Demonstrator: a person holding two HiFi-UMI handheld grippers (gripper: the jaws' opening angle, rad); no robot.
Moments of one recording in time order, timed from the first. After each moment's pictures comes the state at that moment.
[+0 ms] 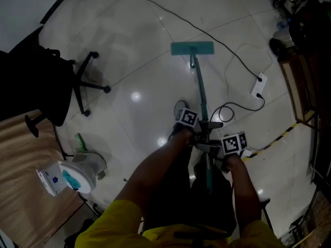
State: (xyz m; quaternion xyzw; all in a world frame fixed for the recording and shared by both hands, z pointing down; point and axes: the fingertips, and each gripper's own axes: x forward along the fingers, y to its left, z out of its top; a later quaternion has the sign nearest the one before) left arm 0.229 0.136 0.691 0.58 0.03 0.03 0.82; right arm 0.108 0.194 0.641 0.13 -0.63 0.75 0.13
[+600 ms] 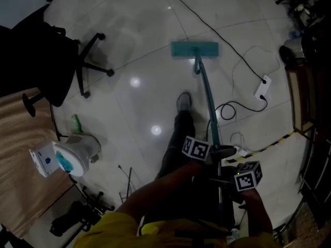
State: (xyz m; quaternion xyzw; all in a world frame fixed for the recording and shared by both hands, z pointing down) left arm 0.247 0.198 0.581 0.60 -0.03 -0.05 0.80; right arm 0.136 0.284 0.521 0.05 -0.64 0.73 0.22
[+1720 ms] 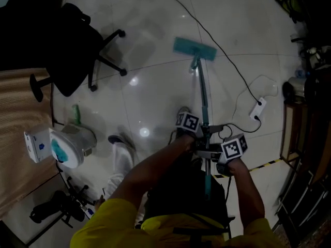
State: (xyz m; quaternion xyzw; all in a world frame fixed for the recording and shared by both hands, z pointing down) left arm 0.110 0.025 0.626 0.58 -0.09 -0.09 0.80; right arm 0.010 0.132 0.561 -0.02 -0.64 0.72 0.26
